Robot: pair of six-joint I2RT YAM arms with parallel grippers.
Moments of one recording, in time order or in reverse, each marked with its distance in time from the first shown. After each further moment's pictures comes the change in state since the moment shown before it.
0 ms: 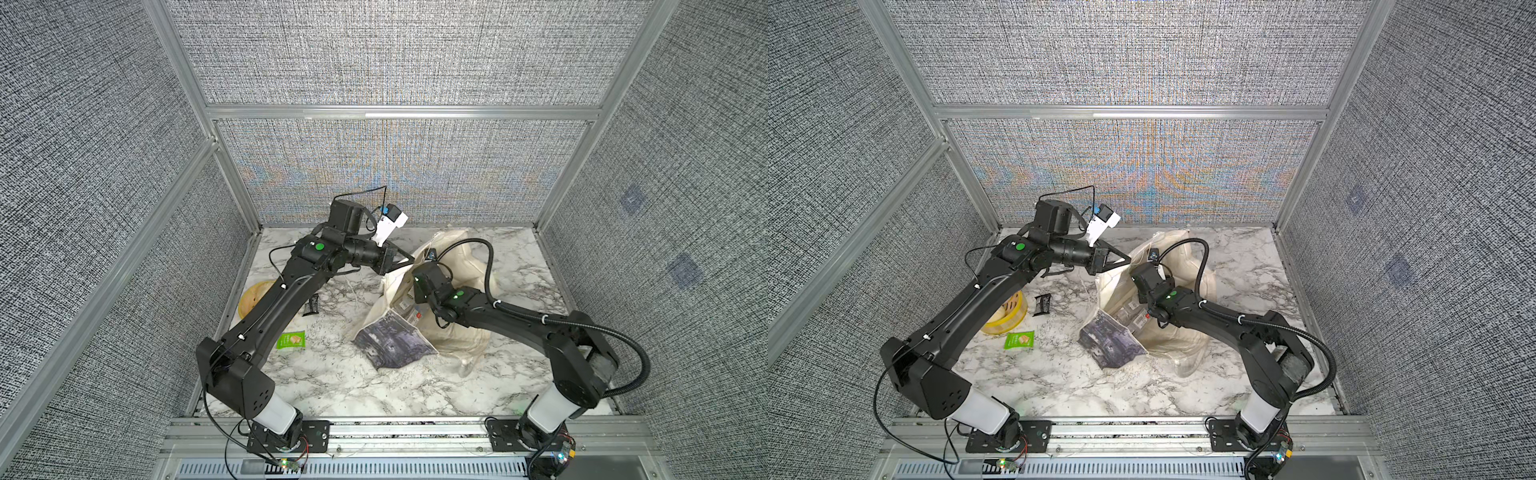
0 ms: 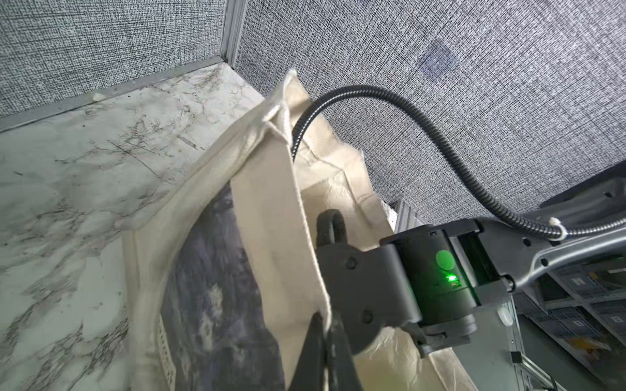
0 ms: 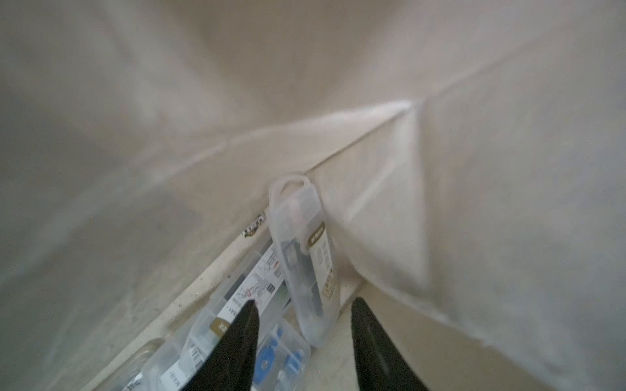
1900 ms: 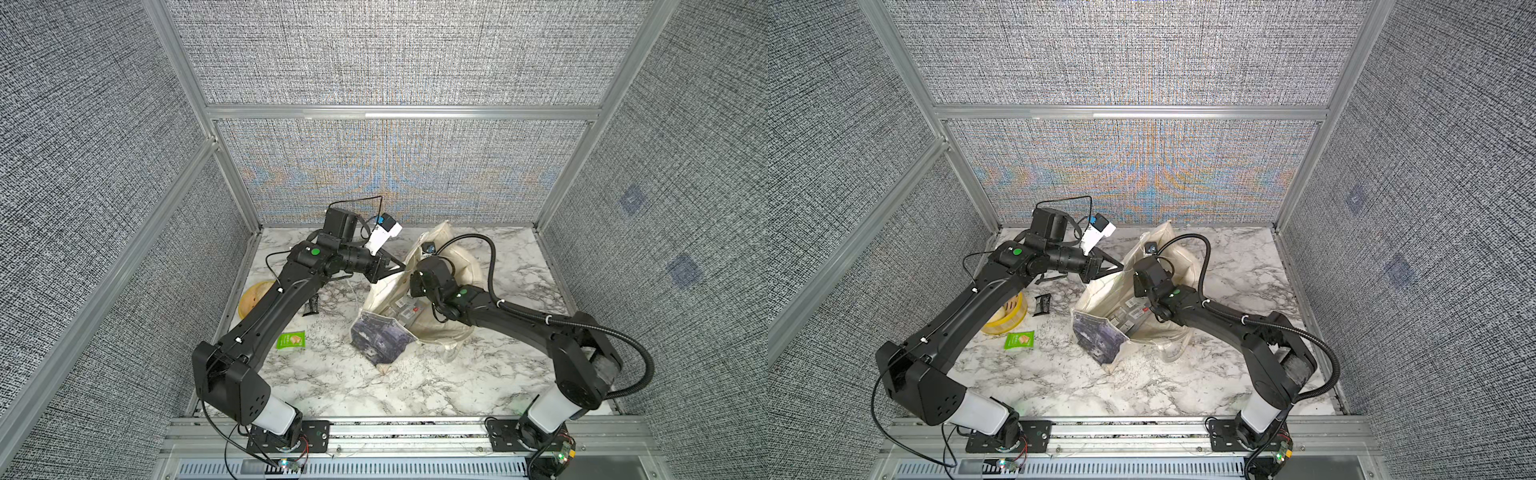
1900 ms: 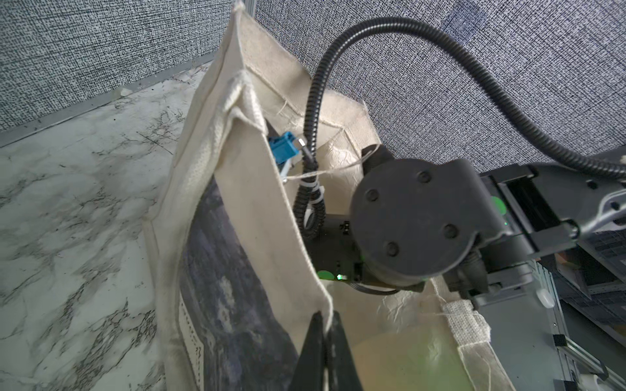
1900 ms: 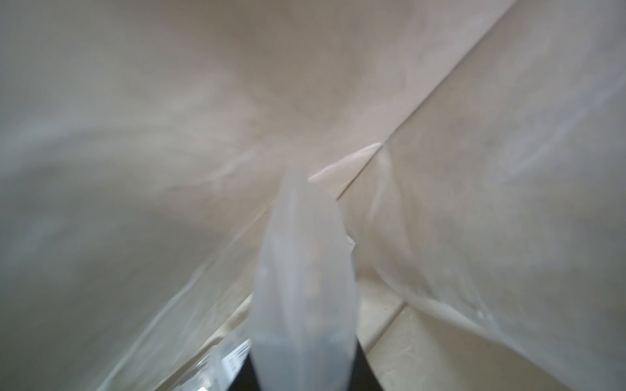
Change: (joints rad) left arm 0.038 -0.035 -0.093 -0.011 -0.026 0.129; right arm -0.022 -0.050 -0.004 0.151 -0.160 -0.045
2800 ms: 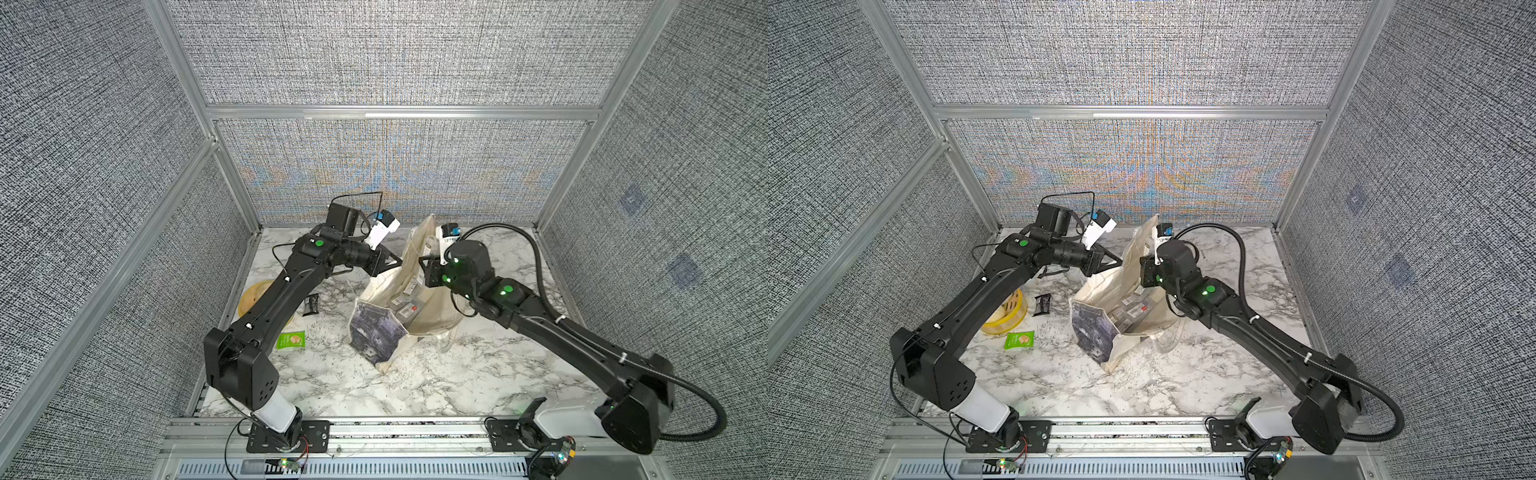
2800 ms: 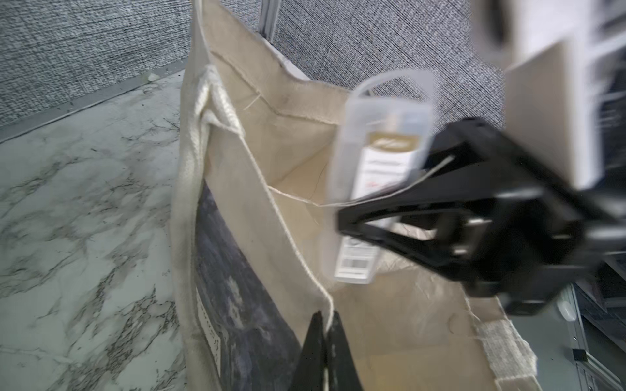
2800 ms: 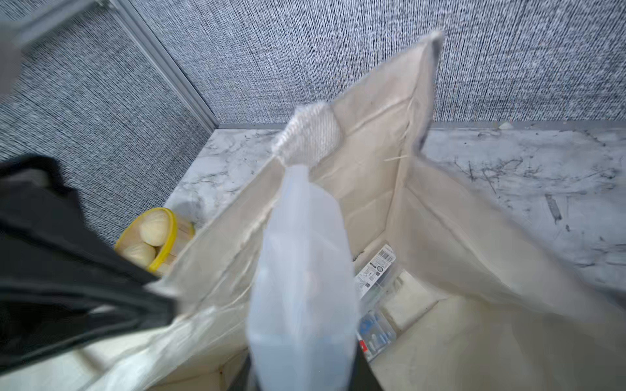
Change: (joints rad) left arm 0.039 0.094 0.076 -0.036 -0.048 0.016; right arm -0.028 -0.308 0.119 -0.226 -0.218 0.037
